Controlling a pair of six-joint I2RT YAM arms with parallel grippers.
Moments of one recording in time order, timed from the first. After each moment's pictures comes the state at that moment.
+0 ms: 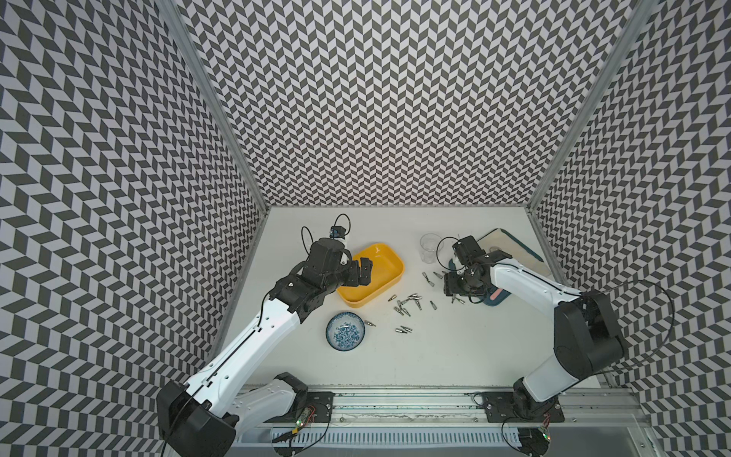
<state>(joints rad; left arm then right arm) -0.54 1.10 1.03 -0.56 -0.07 -0.39 0.39 1.62 1.09 -0.76 -0.05 0.39</state>
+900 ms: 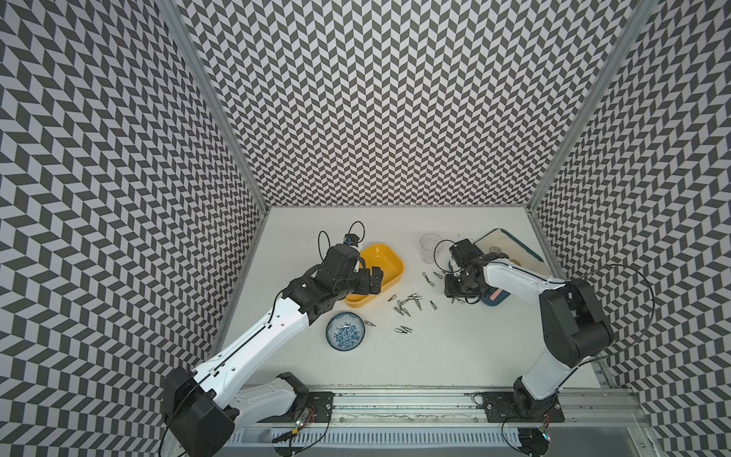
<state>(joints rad) -0.64 1.15 1.02 -0.58 -0.08 -0.44 0.38 1.71 1.07 -0.66 -0.05 0.38</state>
